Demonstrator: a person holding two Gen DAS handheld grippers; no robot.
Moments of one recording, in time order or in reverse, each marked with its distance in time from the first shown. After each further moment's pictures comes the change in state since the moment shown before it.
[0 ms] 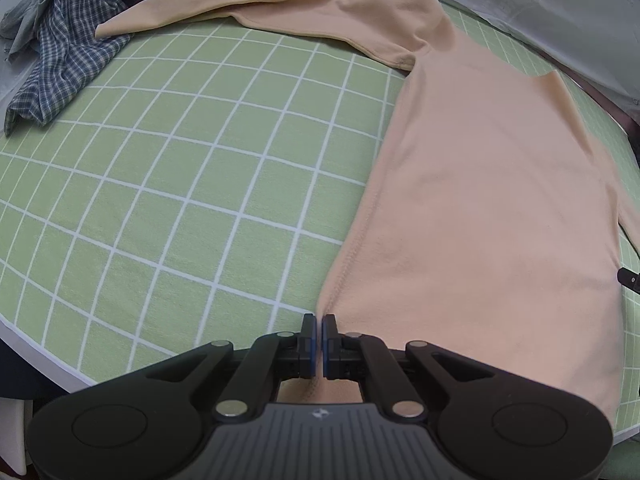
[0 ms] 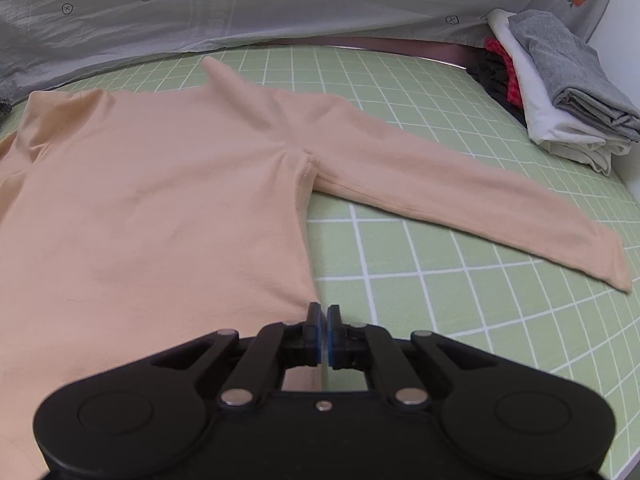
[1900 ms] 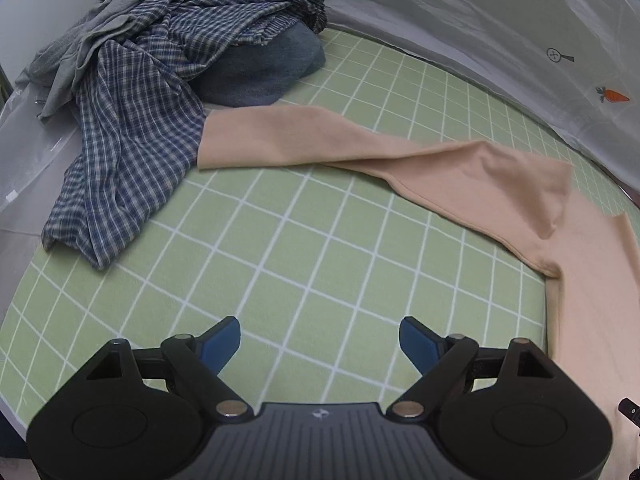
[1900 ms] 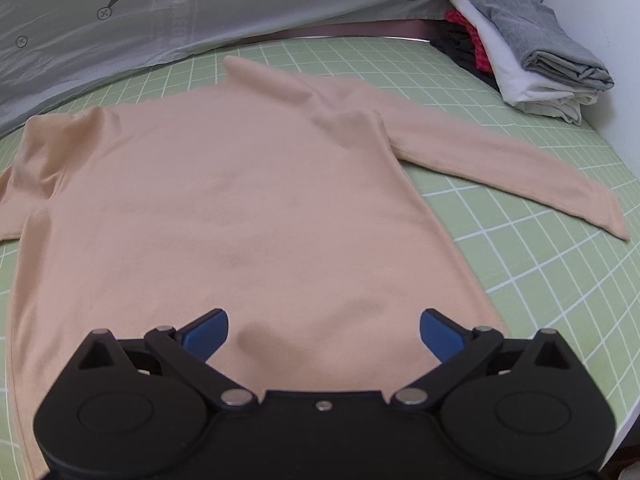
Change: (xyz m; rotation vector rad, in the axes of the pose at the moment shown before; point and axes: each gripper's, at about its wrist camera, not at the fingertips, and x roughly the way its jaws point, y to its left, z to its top) left arm -0.006 0.094 0.146 -0.099 -0.142 0.080; right arm 0.000 0.051 0.009 0.228 0.056 -0.096
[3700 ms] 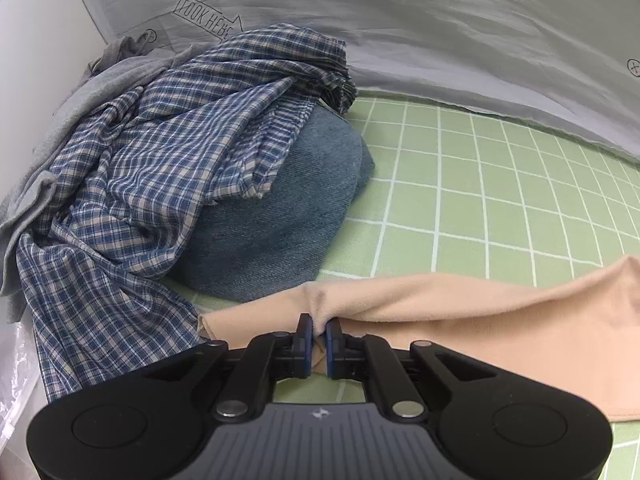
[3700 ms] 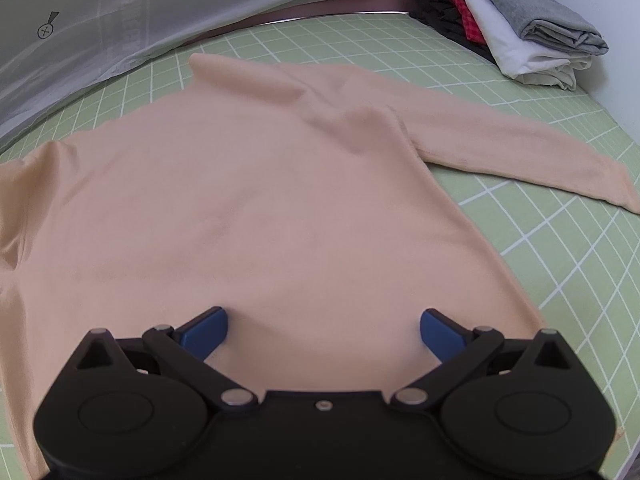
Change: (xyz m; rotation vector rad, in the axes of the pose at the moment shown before) left arm 0.102 0.006 0.127 0.169 -0.168 0.169; right arm 0.036 0.021 0.030 0.105 0.063 -0.041
